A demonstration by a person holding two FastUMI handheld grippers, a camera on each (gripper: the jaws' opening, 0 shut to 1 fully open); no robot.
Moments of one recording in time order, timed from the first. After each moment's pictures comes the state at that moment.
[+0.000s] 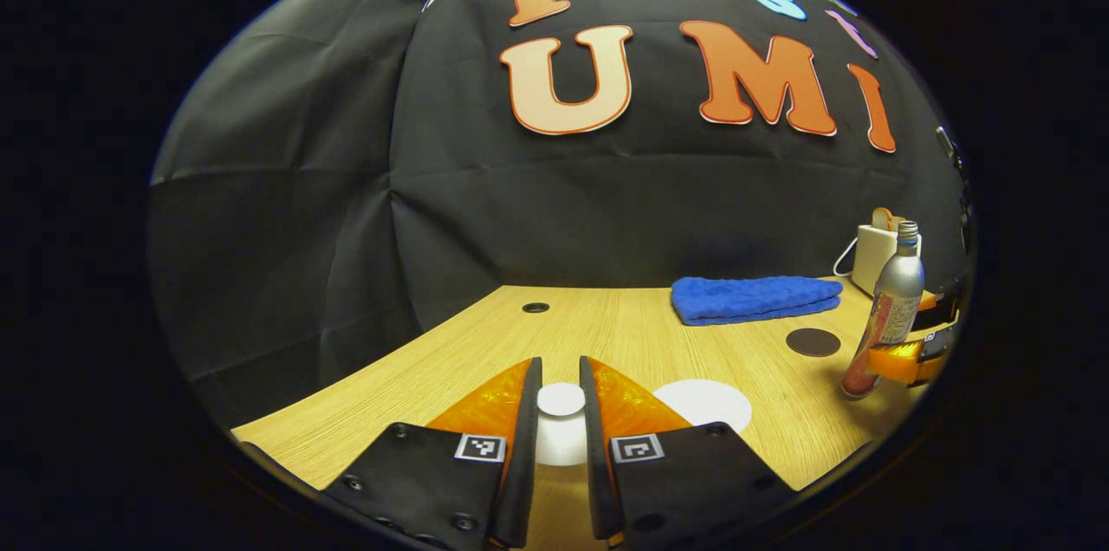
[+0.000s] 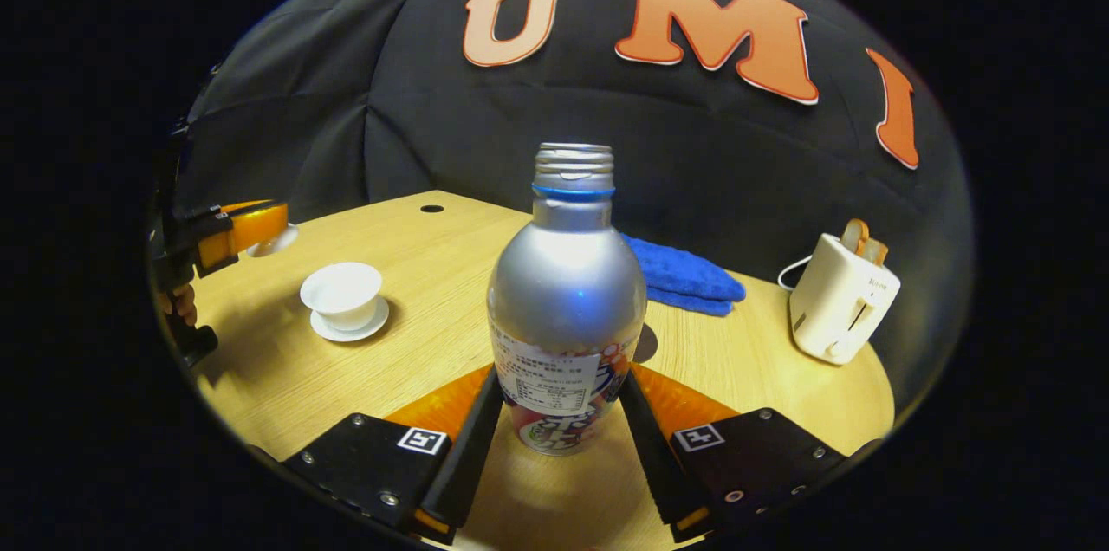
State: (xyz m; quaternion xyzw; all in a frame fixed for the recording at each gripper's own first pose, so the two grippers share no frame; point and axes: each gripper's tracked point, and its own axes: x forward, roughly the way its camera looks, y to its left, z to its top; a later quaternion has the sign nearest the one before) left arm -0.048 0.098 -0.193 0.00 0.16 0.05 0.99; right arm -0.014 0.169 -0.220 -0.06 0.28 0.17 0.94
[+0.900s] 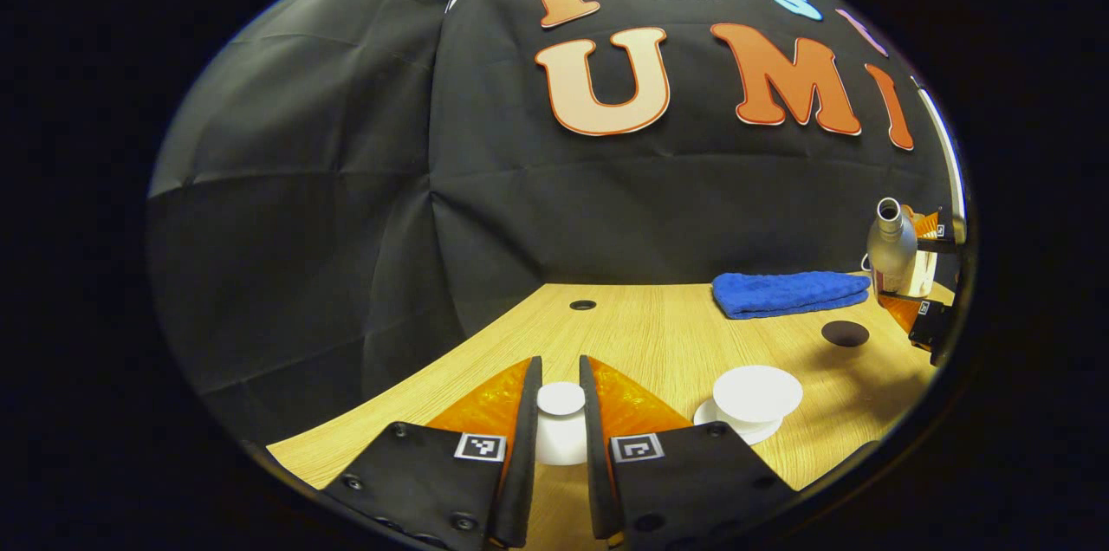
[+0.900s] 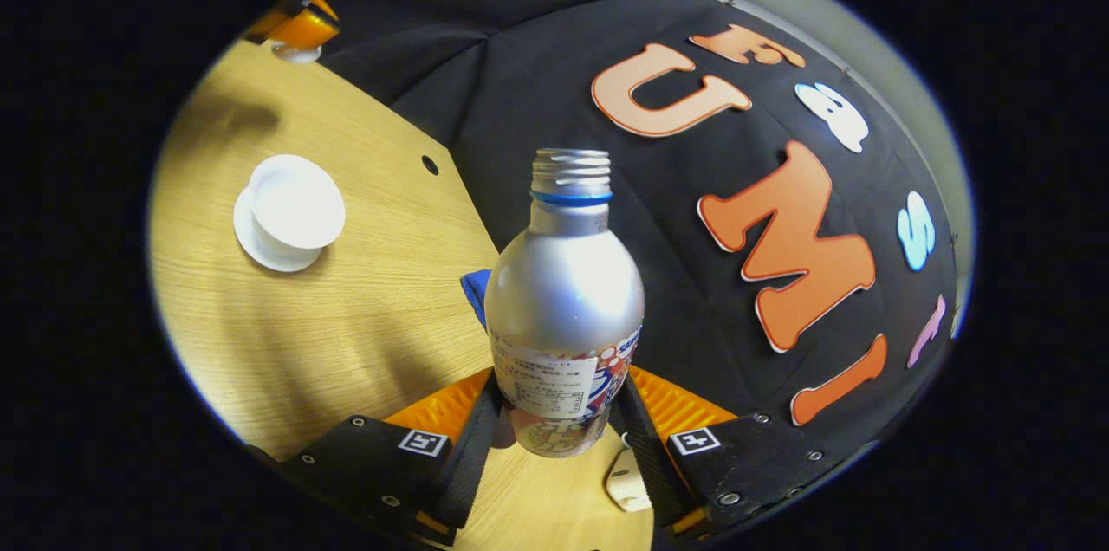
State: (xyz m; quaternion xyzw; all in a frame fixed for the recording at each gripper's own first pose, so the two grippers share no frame) left arm -0.069 0.153 -0.181 0.01 0.17 0.09 0.98; right arm 0.049 0.189 -0.156 -0.44 0.09 0.14 0.88
